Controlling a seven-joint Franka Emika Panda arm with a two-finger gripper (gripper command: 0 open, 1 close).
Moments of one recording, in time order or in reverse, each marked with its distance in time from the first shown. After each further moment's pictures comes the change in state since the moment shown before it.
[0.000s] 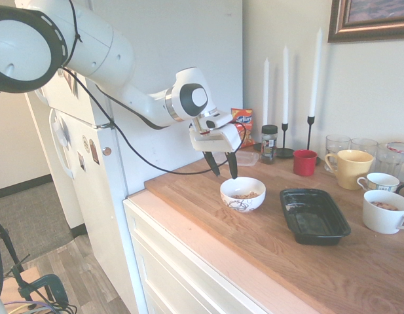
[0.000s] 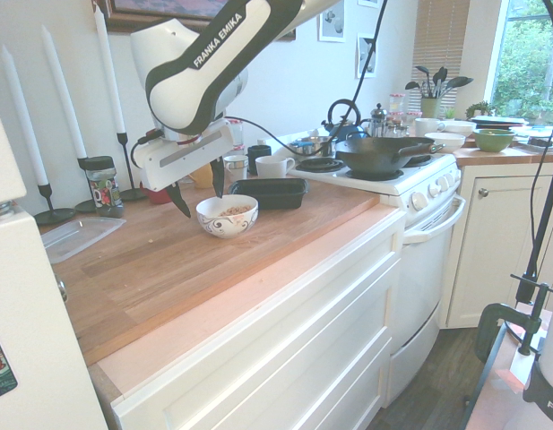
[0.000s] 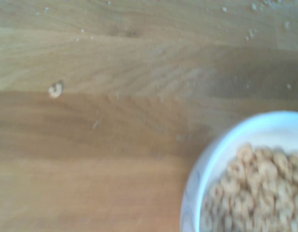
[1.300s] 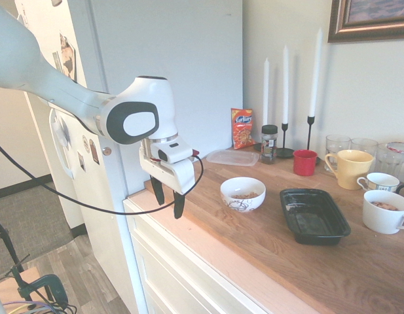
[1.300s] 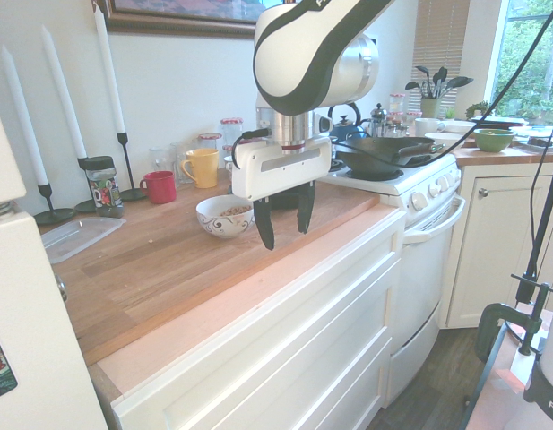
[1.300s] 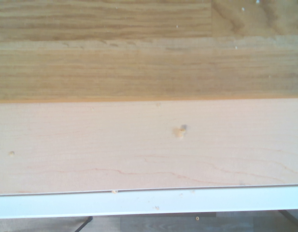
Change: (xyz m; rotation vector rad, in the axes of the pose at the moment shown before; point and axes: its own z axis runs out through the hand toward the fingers) arm -0.101 0.189 -0.020 0.081 -0.340 -0.005
